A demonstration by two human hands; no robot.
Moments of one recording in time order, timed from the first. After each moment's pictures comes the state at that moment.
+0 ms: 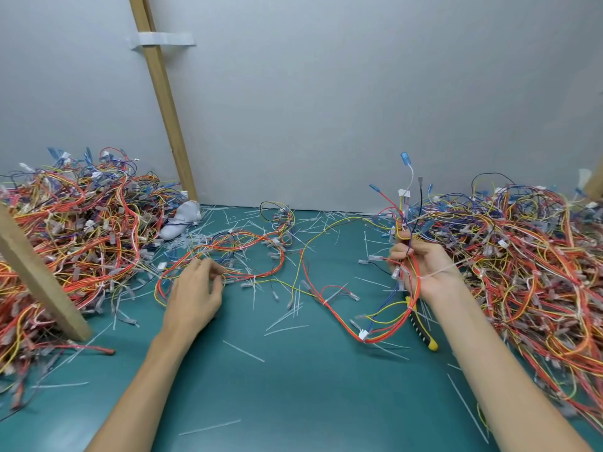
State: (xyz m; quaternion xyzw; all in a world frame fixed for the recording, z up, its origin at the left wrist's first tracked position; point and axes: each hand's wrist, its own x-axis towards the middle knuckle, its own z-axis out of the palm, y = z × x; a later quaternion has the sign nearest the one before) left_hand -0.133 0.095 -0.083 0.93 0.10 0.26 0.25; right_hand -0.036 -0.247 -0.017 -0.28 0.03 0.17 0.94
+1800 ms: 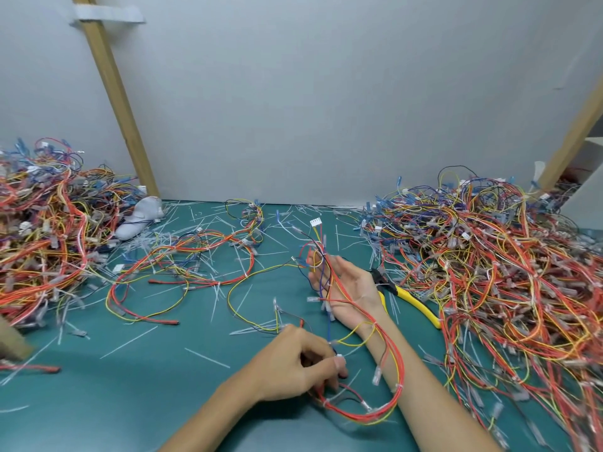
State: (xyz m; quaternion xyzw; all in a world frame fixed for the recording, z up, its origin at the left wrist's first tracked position) left_hand -0.165 -0.073 -0.080 0.83 -0.24 -0.11 0.50; right_hand -0.037 -0.199 -0.083 -0.28 0.01 0.26 0.93
